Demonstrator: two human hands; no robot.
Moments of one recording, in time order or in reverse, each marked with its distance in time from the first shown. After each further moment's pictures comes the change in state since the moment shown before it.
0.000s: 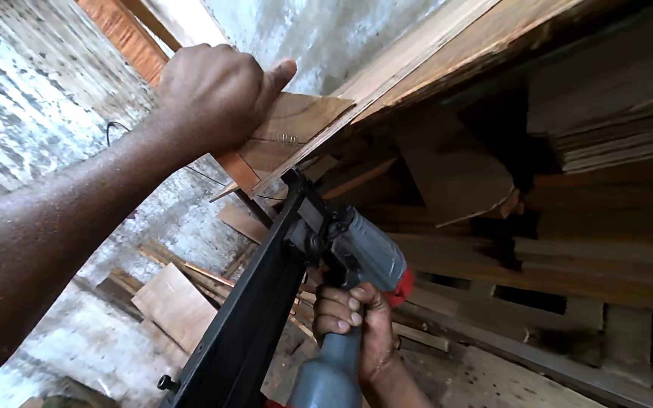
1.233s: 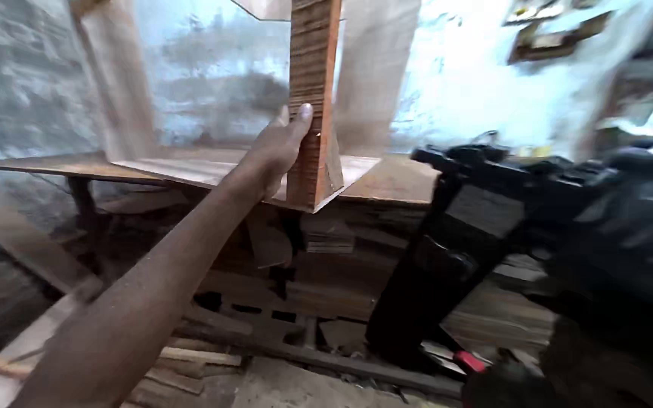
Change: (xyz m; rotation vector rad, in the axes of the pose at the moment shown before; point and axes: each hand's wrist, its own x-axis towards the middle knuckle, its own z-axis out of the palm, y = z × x) left_hand -0.050 0.053 -0.038 -2.503 0.232 -0.019; right_hand -0.120 0.226 0.374 -2.791 0.719 -0.538
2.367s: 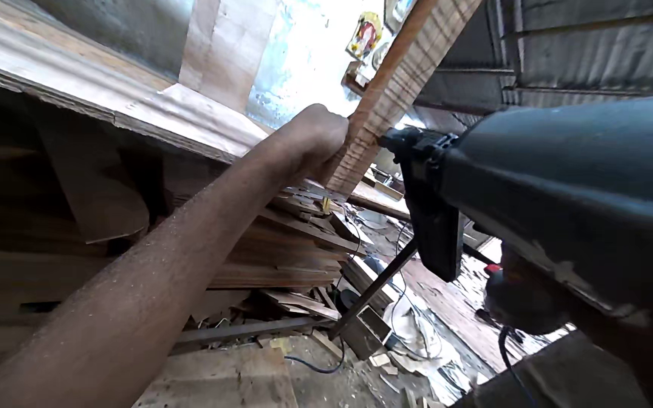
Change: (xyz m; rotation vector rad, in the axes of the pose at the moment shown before) left_hand 0.044 -0.043 0.114 -0.232 -0.430 -0.106; right_hand 0.044 -0.082 -0.001 -1.737 0.907 0.581
